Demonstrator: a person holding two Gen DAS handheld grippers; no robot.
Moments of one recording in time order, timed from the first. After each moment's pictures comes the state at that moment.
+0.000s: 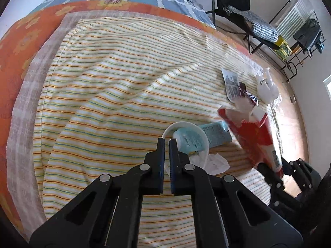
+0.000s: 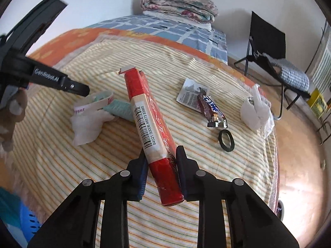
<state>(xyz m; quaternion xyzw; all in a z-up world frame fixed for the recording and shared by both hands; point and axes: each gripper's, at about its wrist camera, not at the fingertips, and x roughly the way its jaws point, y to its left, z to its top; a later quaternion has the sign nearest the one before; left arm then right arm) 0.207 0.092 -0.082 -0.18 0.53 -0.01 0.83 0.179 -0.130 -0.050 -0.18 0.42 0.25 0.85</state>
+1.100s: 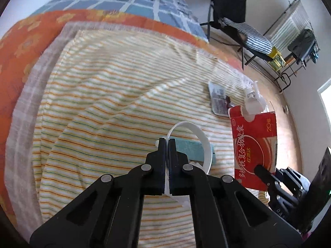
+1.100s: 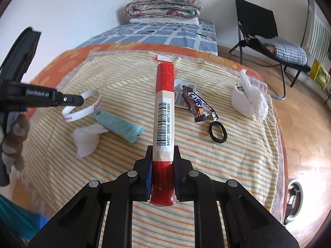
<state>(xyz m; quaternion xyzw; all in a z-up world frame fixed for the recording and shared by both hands) 0.195 0.088 -0.055 -0.21 0.49 -0.02 0.85 0.189 -0.166 -0.032 -0.08 0.44 0.25 0.86</state>
